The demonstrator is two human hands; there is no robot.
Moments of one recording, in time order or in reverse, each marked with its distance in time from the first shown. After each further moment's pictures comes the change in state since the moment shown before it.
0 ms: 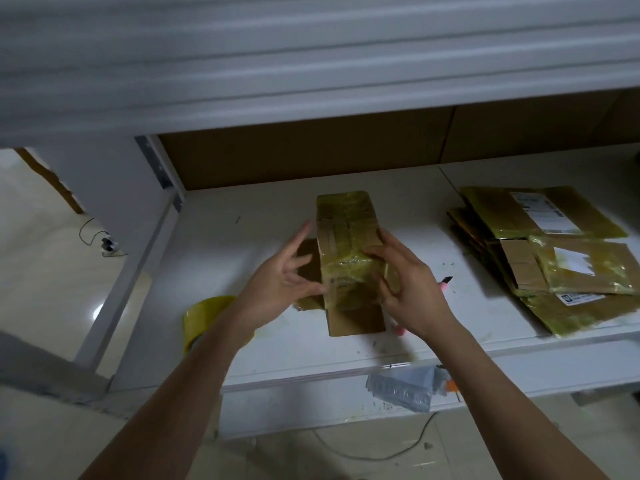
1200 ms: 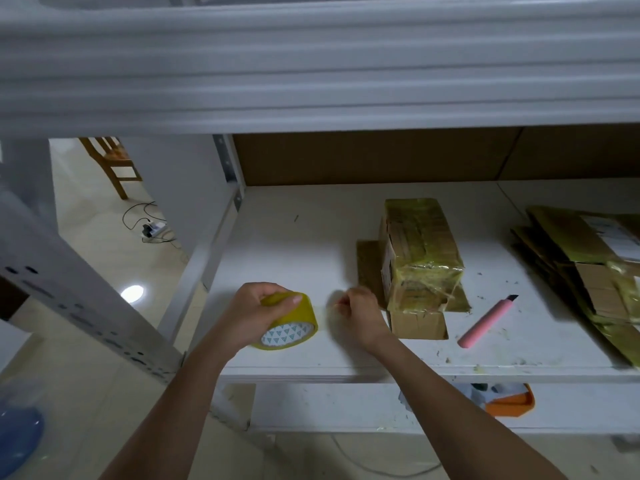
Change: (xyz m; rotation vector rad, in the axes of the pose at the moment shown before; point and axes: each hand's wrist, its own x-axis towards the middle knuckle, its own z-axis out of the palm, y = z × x) left_hand -0.071 -0.074 -0.087 -0.095 0.254 -0.263; right_hand 0.025 -0.090 0.144 -0.081 -0.478 0.290
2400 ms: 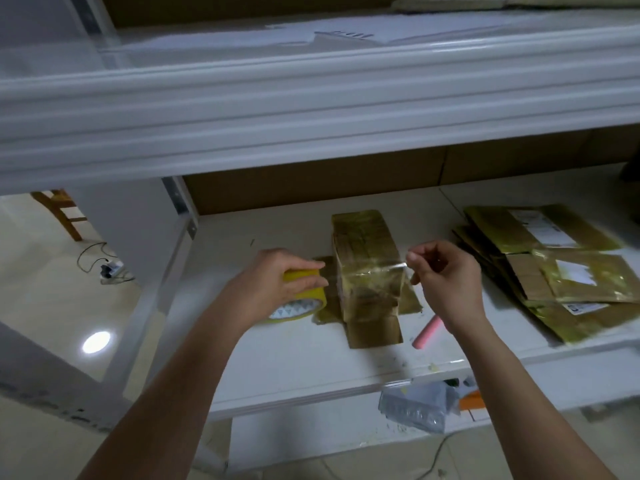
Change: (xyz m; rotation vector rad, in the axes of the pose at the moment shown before) left_hand 0.021 0.105 0.044 0.387 -0.201 0.470; right_hand -0.073 0.063 -0.147 0.583 0.715 0.049
